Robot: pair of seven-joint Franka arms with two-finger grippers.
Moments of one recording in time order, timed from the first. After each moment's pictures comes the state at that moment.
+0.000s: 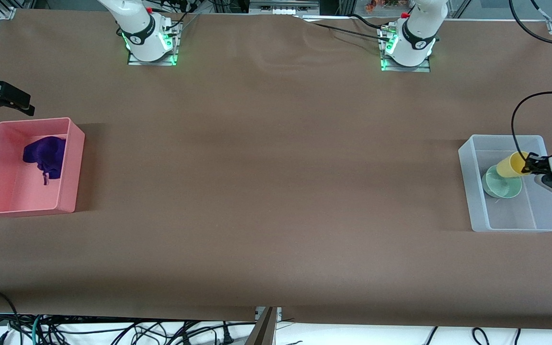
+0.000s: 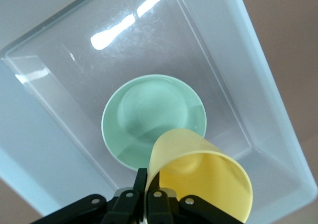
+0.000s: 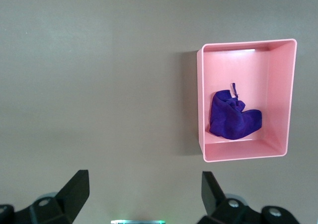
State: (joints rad) left arm 0.56 0.49 -0.16 -1.74 0.19 2.05 0.85; right arm -0.05 0.08 0.02 -1.46 -0.05 1.46 -0.04
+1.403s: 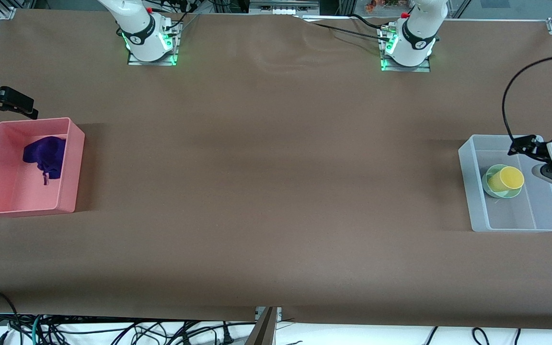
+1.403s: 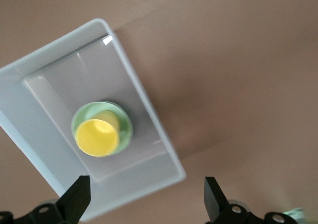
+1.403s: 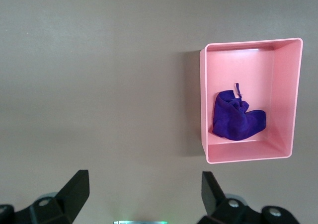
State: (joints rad) left arm 0.55 0.28 -0.46 -1.57 0.18 1.61 0.45; right arm -0.05 0.09 0.02 -1.46 -0.04 1.46 -0.04
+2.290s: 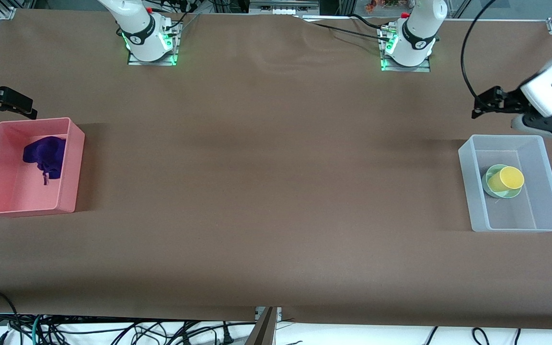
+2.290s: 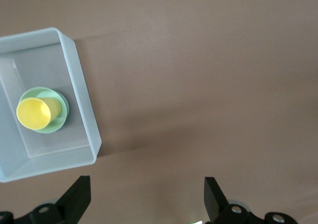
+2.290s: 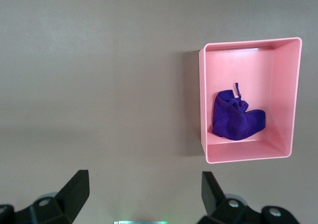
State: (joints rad) left arm 0.11 -0.07 -0.14 -1.77 -0.04 1.60 0.15; right arm -0.06 0.09 0.02 -1.46 -0.04 1.46 -0.04
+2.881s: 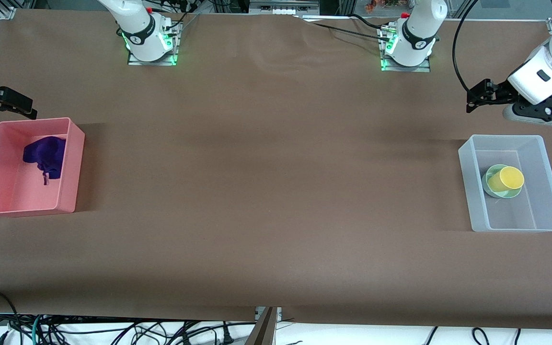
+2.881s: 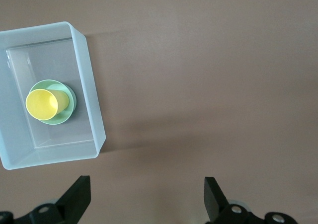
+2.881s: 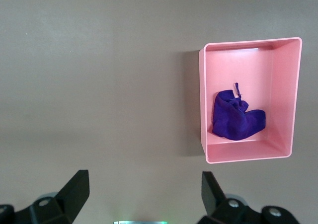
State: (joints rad) left arm 0.06 -0.10 -0.10 -1.80 -0.01 1.63 0.09; right arm -0.06 0.09 0.02 -1.46 -0.04 1.46 -0.04
